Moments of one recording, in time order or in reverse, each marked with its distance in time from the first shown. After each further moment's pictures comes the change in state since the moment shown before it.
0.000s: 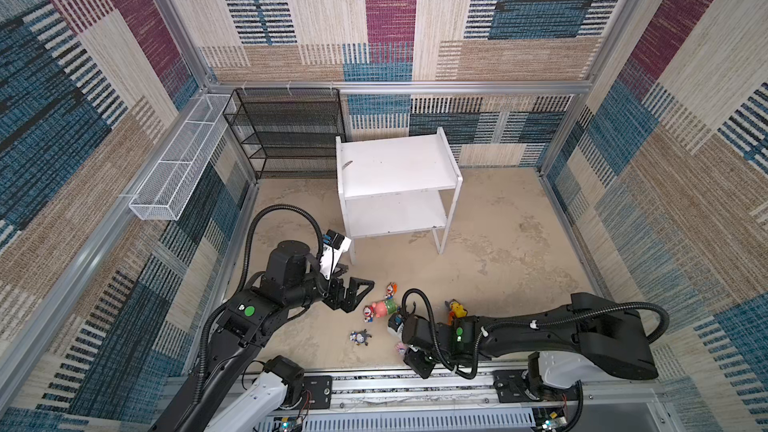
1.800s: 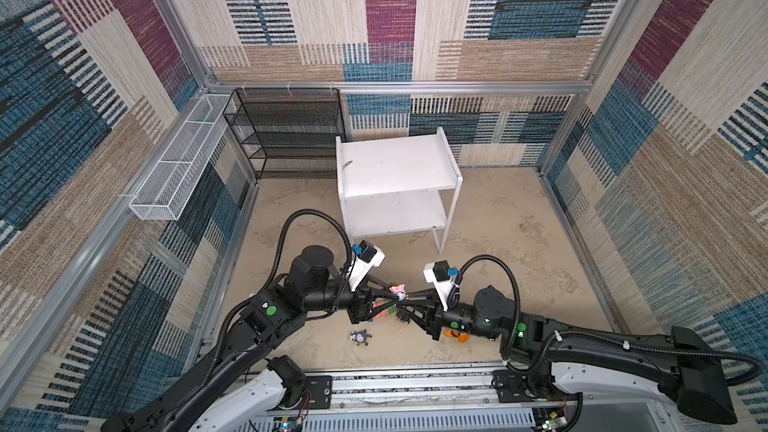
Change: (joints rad) left arm -0.244 0.046 -0.077 0.279 0.196 -0.071; right arm -0.165 -0.538 -0.211 0.686 -0.053 0.048
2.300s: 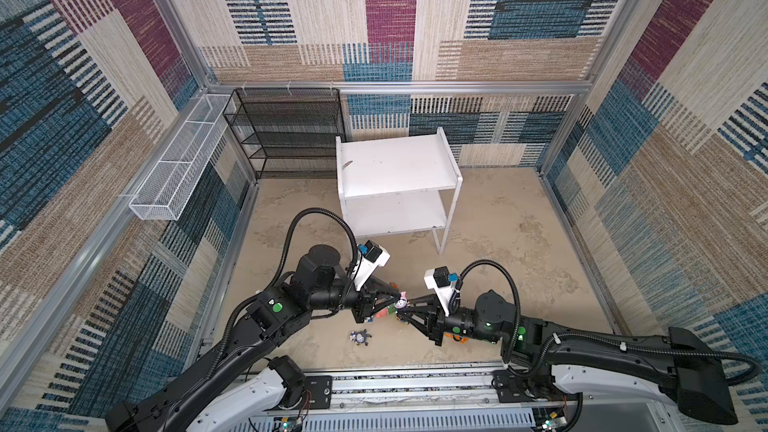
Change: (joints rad) left arm -0.031 0.035 0.003 0.018 -0.018 -0.008; right arm 0.000 -0.013 -0.060 0.046 -0.035 0.000
